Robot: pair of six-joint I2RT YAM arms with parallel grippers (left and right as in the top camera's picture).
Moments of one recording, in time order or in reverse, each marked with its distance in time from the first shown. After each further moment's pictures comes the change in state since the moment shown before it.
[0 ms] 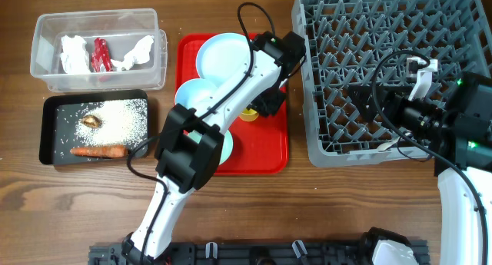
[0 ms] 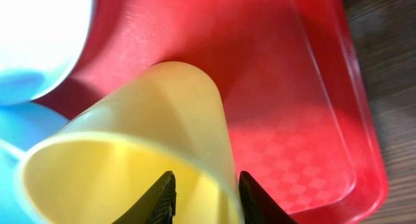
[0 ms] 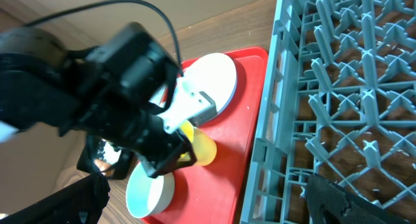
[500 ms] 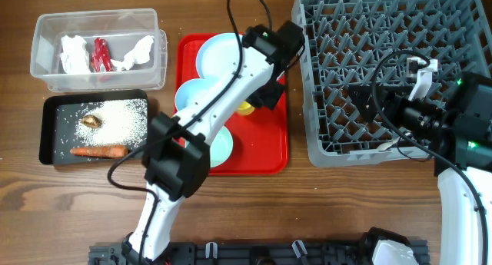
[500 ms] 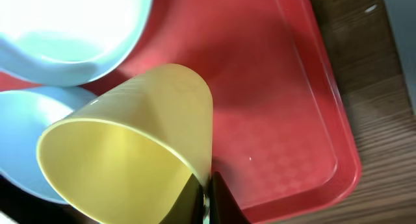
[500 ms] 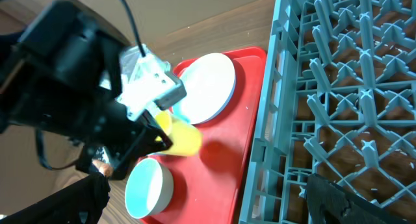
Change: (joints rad) left arm 0.008 -0.098 0.000 -0.007 -0.019 -0.023; right arm 0.000 0.000 0.000 0.000 0.003 0.000
